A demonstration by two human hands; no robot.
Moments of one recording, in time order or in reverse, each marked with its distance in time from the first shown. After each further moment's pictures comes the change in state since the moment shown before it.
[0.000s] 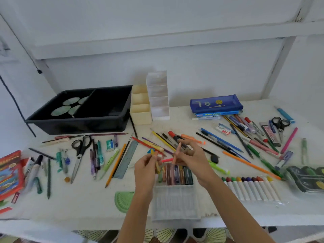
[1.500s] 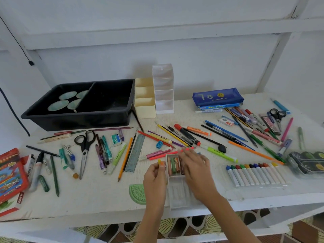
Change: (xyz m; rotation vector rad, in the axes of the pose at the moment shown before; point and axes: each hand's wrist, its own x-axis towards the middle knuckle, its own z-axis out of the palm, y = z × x) left_hand -0.025 -0.033 -0.035 -0.001 -0.048 0.012; right_hand -0.029 0.069 0.032 -1.141 0.239 -0.545
